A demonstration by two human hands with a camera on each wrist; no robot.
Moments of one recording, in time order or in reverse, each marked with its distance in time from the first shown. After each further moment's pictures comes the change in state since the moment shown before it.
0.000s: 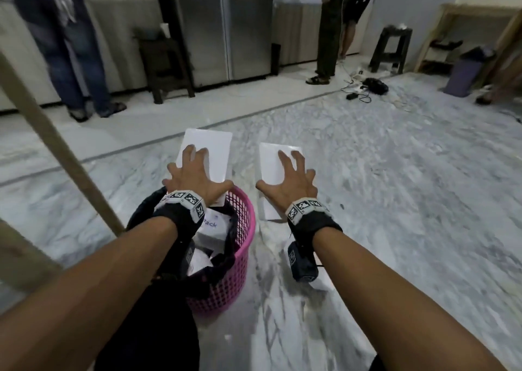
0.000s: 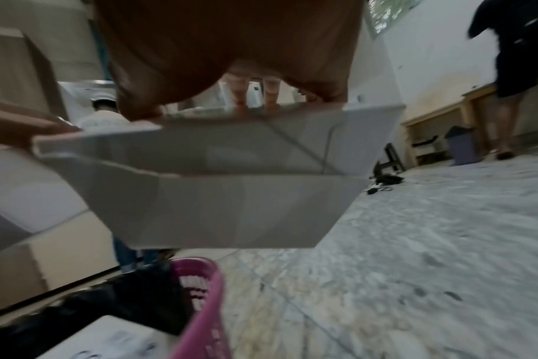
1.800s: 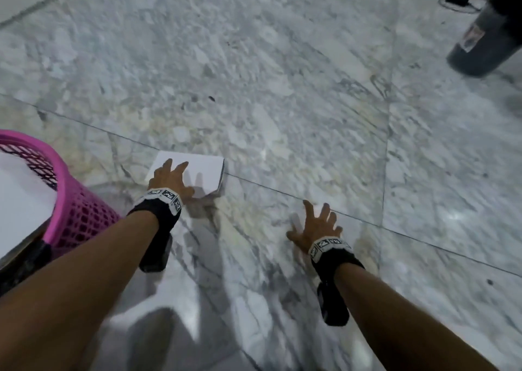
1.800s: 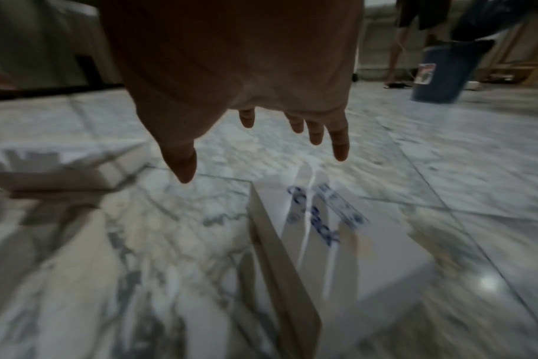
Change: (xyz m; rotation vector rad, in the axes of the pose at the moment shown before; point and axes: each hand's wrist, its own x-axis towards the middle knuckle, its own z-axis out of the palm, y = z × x) left_hand -0.062 0.093 0.326 0.233 -0.656 0.541; right_hand -0.260 0.337 0.072 -0.300 -0.327 0.945
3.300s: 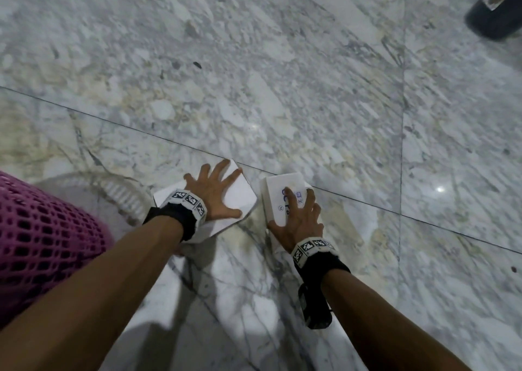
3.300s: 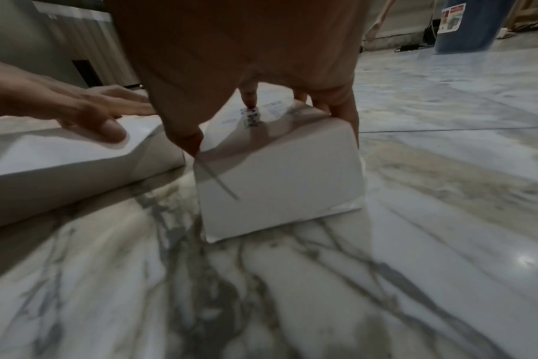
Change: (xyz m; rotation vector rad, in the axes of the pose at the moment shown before) left_hand 0.030 0.048 0.098 0.384 -0.152 0.520; right_hand 0.035 -0.046 0.070 0.205 0.112 -0.031
